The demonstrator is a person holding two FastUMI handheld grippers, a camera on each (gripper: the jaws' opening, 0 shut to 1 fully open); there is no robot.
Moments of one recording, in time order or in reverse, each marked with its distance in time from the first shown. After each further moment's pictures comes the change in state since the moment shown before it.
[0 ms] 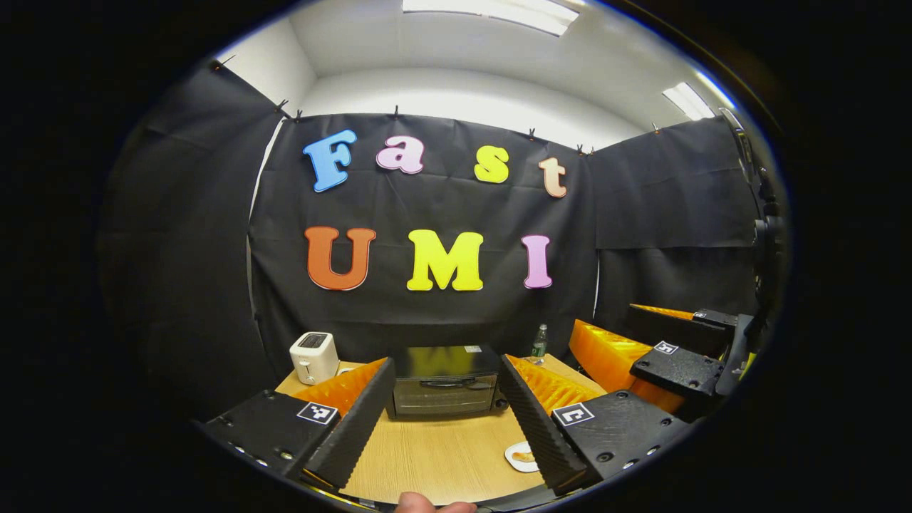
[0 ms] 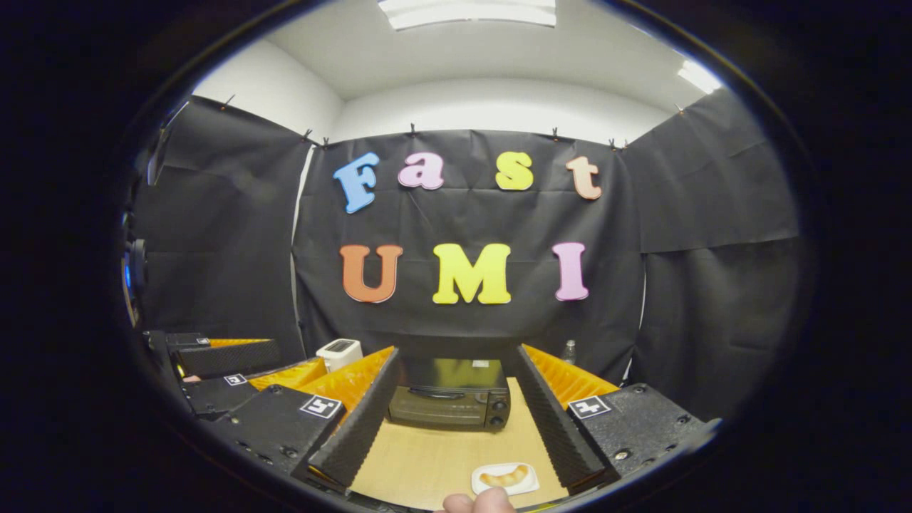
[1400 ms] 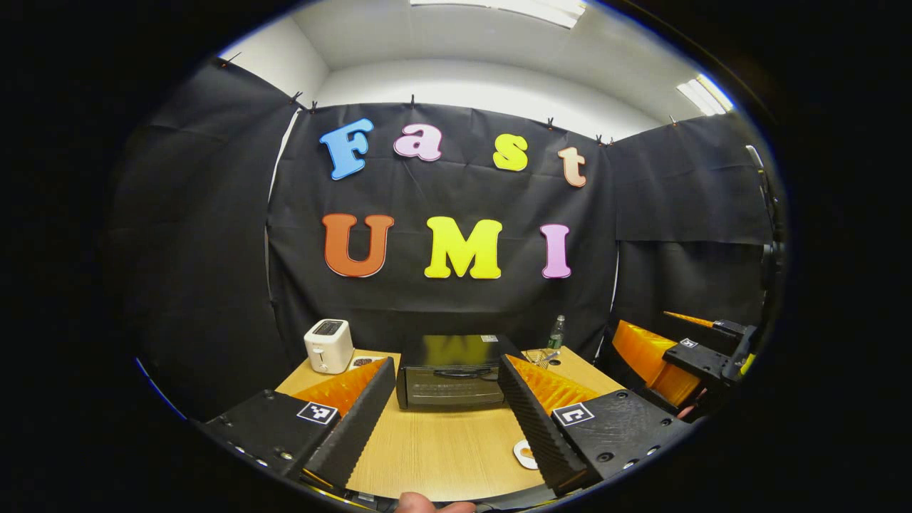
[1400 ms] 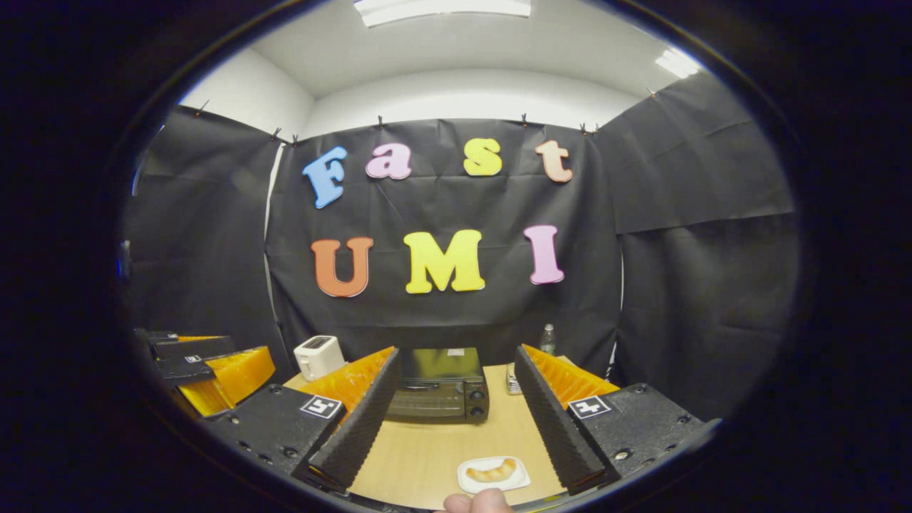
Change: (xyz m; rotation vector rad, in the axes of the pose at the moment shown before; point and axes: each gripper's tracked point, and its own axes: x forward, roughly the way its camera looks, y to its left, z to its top) left arm 0.014 0.006 -0.021 -0.014 0.049 0.072; right arm 0.011 -0.059 -0.033 0.057 0.033 -0.103
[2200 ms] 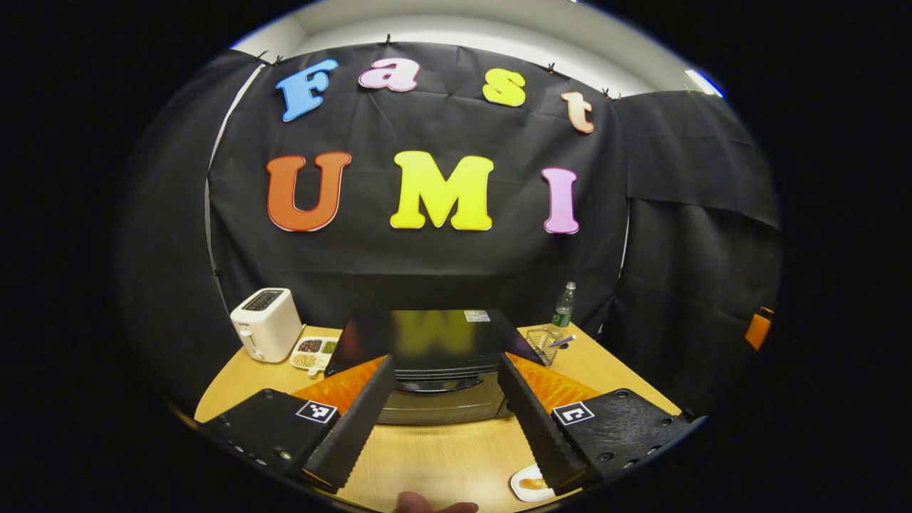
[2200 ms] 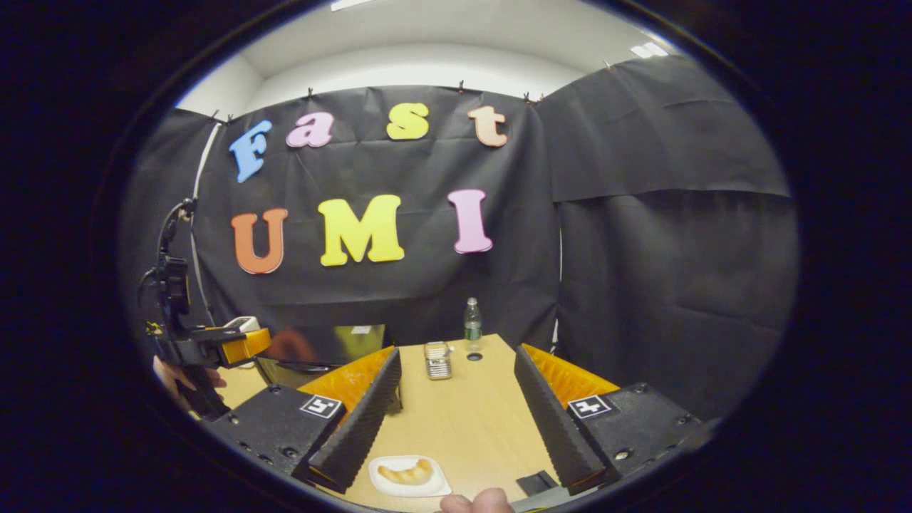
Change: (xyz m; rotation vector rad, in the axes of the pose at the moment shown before) left arm 0.238 -0.032 -0.103 -0.003 0.210 -0.039; right arm 0.071 -0.172 -0.057 0.017 0.129 -0.237
